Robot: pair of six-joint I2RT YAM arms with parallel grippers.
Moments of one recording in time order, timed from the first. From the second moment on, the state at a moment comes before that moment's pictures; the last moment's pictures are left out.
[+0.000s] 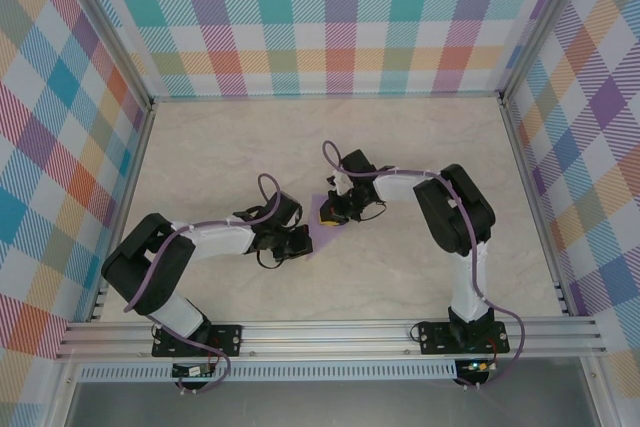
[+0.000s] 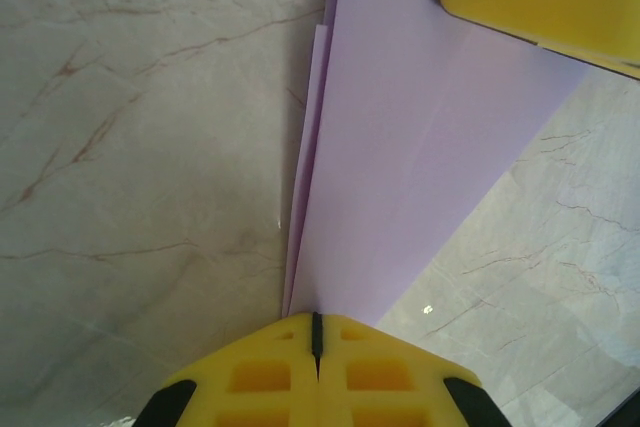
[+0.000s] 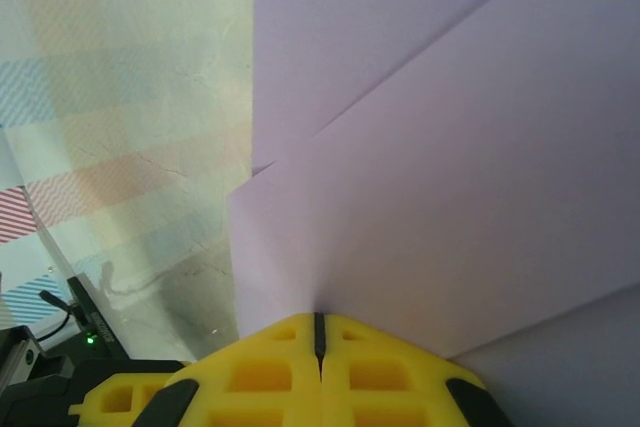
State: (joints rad) left arm -0.69 1.58 0.69 -0.19 0.31 -0.87; right arm 0.58 2.04 1.21 -0.34 -0.69 0.57
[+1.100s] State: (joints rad) left arm -0.69 1.57 0.68 -0.18 0.31 -0.87; right arm 0.69 2.00 1.16 -0.36 -0.64 0.57
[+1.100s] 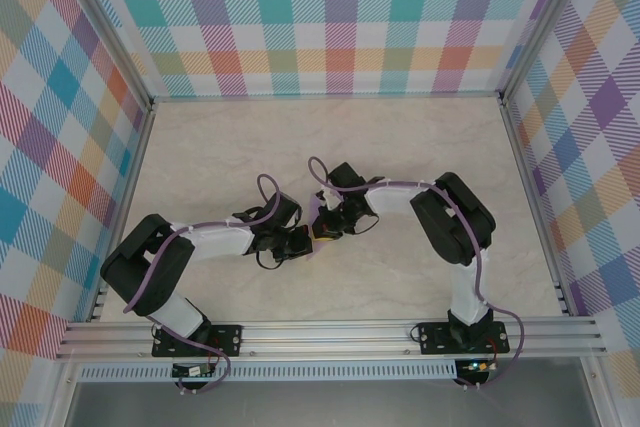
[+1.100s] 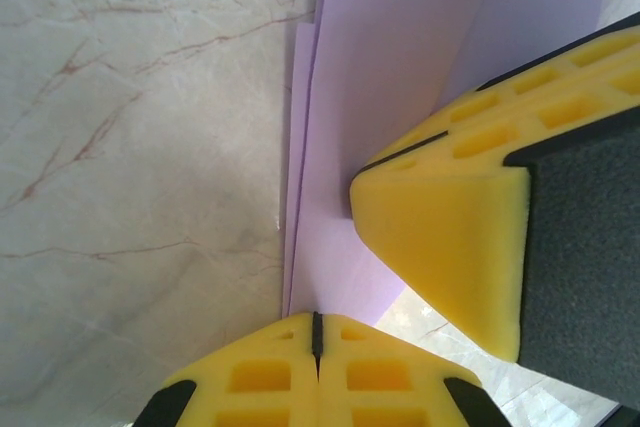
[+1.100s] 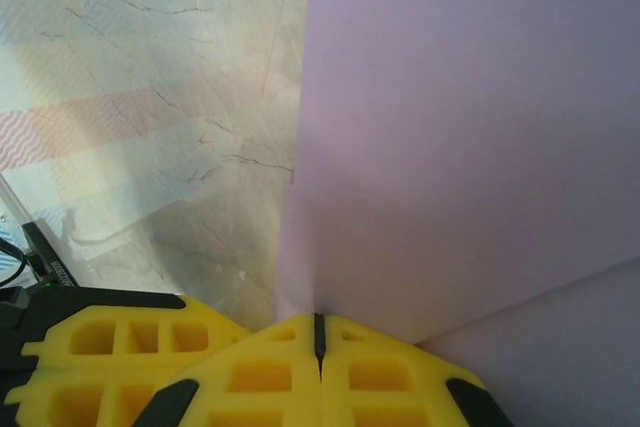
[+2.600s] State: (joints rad) left arm -0.61 1.43 0.86 -0.43 0.10 -0.85; right arm 0.56 1.81 1.03 -0.18 -0.59 0.85
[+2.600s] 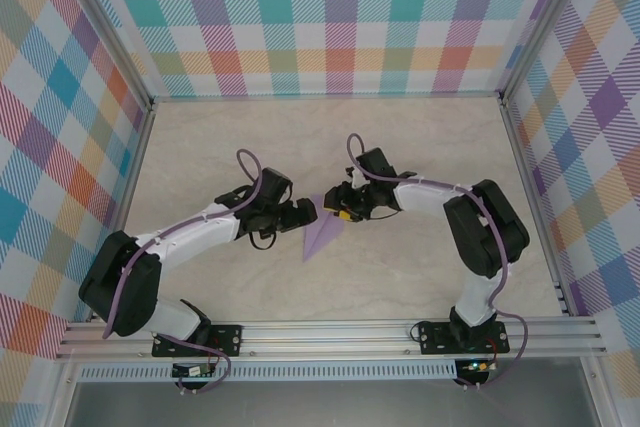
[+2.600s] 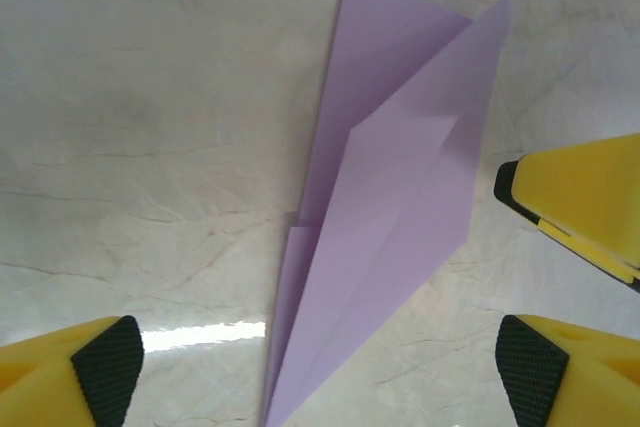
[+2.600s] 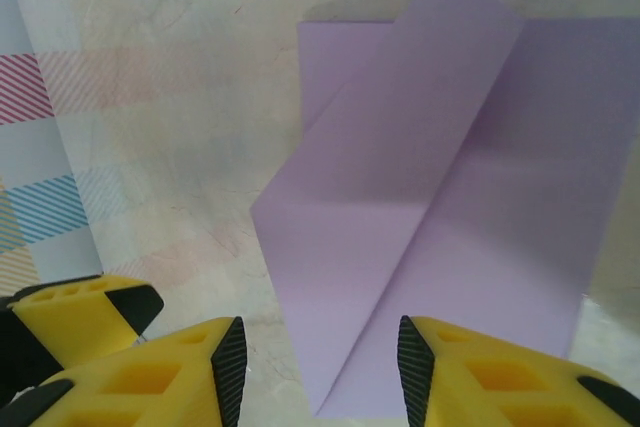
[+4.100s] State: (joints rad) left arm -0.47 1.33 0.81 -0.46 0.30 -0.87; right arm 0.61 1.84 1.05 -0.03 -0.65 0.89
